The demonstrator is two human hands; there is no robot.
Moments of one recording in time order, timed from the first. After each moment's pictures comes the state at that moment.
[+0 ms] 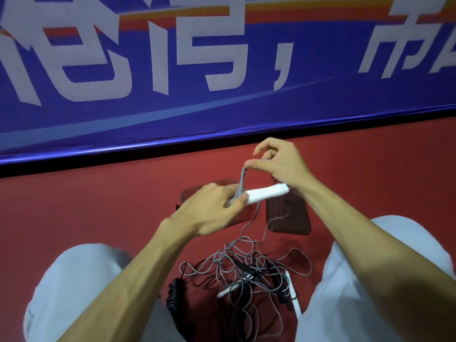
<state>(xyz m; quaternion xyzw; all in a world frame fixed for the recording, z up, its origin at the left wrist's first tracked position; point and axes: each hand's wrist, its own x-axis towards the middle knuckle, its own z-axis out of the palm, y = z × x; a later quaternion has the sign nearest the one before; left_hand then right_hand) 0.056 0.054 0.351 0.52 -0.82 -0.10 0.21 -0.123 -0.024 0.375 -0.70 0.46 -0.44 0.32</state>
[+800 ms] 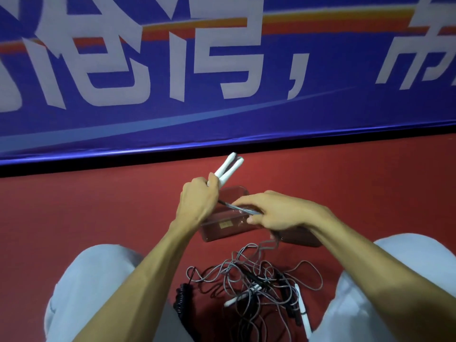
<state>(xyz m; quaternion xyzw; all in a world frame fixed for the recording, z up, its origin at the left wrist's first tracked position) 0.085 0.021 0.334 0.74 -0.52 -0.14 0.40 -0.099 0.007 0.367 -0.92 0.34 -0.01 0.22</state>
